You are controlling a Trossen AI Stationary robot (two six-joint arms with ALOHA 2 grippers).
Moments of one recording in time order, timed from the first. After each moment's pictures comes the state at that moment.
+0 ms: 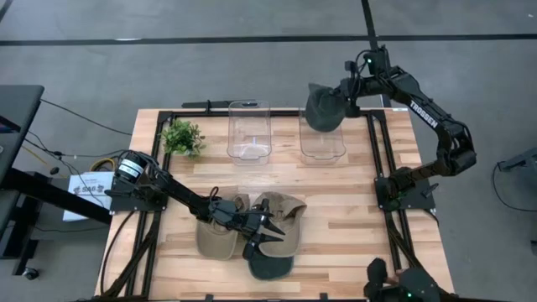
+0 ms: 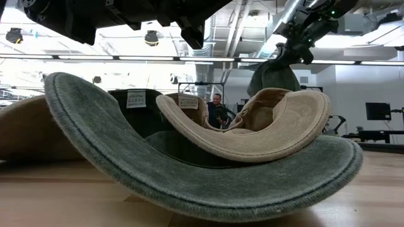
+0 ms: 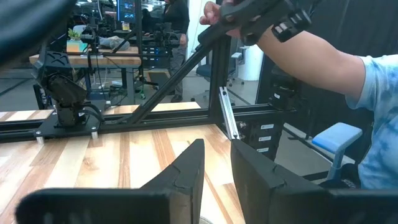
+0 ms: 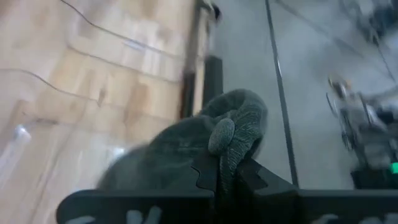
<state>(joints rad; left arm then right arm) -0.42 1.85 0.82 1.06 -0.06 -0.01 -1.07 1.36 1.26 -0.66 -0.60 -1.20</state>
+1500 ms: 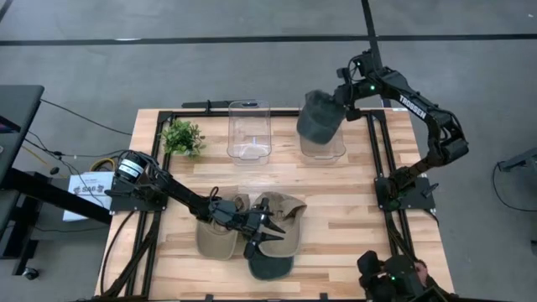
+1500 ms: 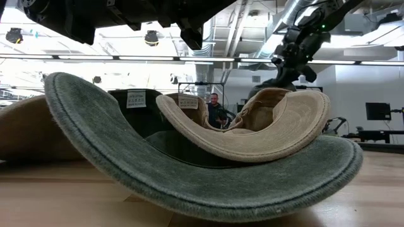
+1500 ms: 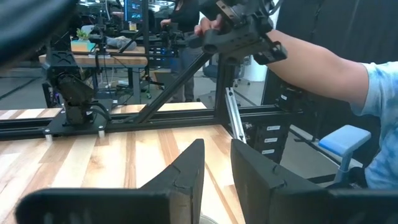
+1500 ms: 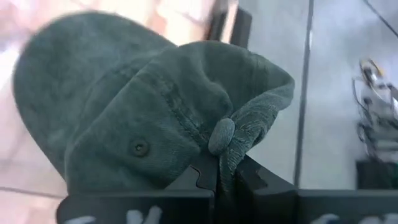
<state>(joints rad) -0.42 1.85 0.82 1.06 -0.09 -0.01 -1.09 1.48 1.26 -0.71 -0.43 -1.42</state>
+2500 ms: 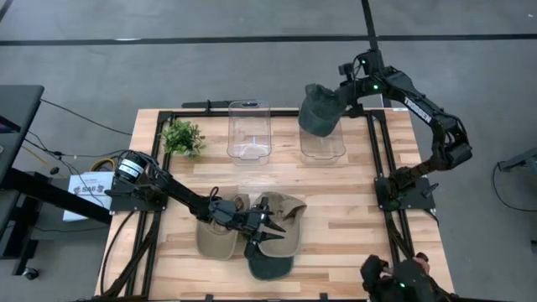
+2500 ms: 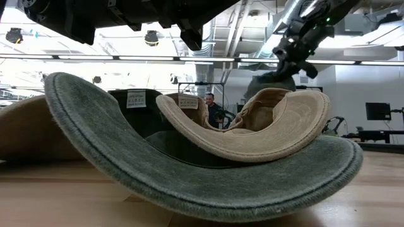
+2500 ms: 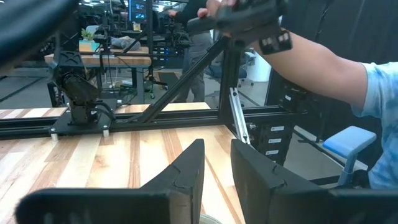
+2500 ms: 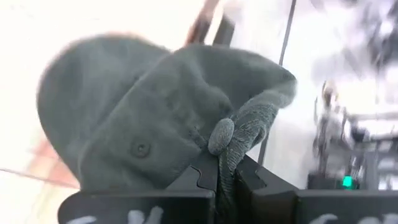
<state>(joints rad) -0.42 1.85 0.82 1.06 -0.10 -0.01 -1.09 1.41 1.26 -0.69 -0.46 -1.57</state>
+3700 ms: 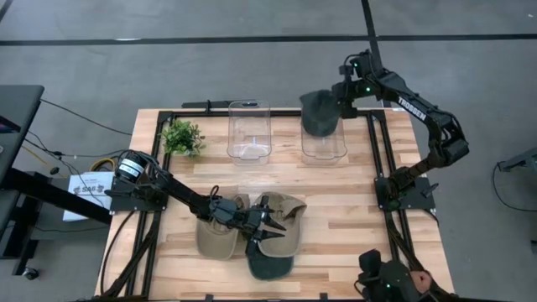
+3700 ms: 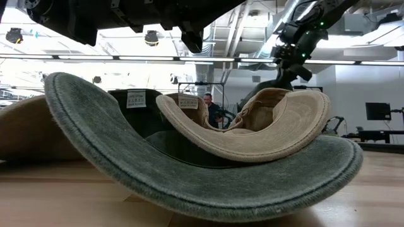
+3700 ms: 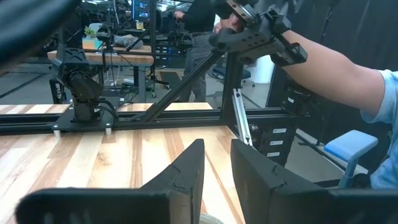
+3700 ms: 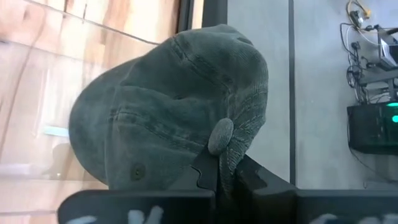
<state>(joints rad) -0.41 1.85 0.82 1.06 -0.10 -0.03 -1.03 1.47 1.26 -0.68 -0.26 -1.22</state>
